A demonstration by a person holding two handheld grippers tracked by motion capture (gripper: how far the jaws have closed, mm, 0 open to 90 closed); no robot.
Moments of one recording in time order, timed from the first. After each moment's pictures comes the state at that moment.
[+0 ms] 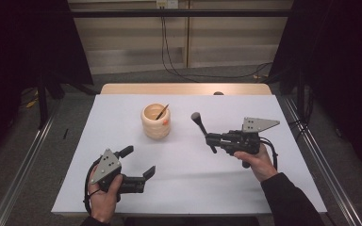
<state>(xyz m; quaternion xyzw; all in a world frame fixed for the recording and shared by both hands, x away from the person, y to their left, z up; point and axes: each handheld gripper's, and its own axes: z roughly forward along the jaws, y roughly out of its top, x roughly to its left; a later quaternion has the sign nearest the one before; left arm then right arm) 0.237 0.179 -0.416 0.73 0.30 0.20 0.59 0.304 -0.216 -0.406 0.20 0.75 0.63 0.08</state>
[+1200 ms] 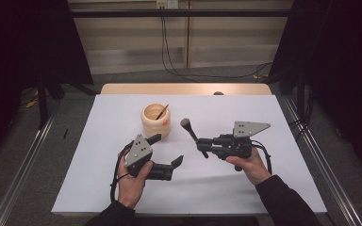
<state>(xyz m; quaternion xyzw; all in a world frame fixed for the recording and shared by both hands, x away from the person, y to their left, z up) 0.263 0.111 -0.399 0.74 0.26 0.19 0.59 0.297 -0.191 -0.406 0.17 0.75 0.63 0.06</state>
